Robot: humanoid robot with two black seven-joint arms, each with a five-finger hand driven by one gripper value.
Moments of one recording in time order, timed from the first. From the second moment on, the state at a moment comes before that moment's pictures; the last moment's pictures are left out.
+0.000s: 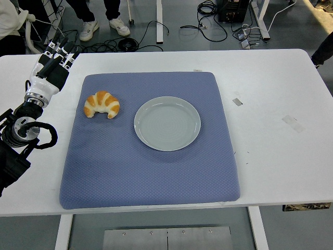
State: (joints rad) left arm -0.78 0.24 -0.83 -0.55 -0.04 -0.36 -0.32; right arm -0.08 0.00 0.10 0.12 -0.10 -0.09 0.22
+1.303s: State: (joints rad) left arm -0.77 0.25 -0.81 -0.60 0.02 -0.33 -0.32; right arm -0.08 0.00 0.10 0.12 -0.10 -0.09 0.22
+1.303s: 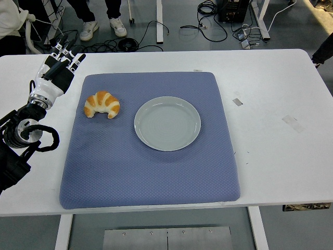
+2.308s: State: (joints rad) left arm -0.88 0.57 -0.46 -0.96 0.53 -0.14 -0.34; right arm -0.08 0.00 0.10 0.12 -0.10 -0.09 0.22
